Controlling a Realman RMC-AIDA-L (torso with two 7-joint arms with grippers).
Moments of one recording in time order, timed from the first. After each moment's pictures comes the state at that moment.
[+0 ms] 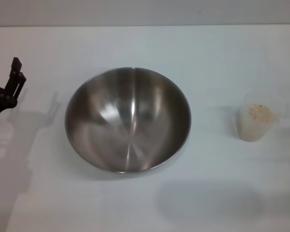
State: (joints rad) left arm -0.20 -2.08 -0.89 -0.35 2.46 1.38 0.01; right arm 0.17 2.09 0.49 0.24 -1.64 -1.63 0.06
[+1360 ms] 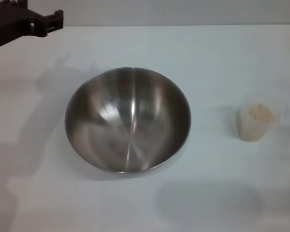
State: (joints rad) left arm -0.15 -2.02 -1.51 -1.72 2.62 -0.65 0.31; right arm 0.19 2.09 0.49 0.23 -1.64 -1.63 0.06
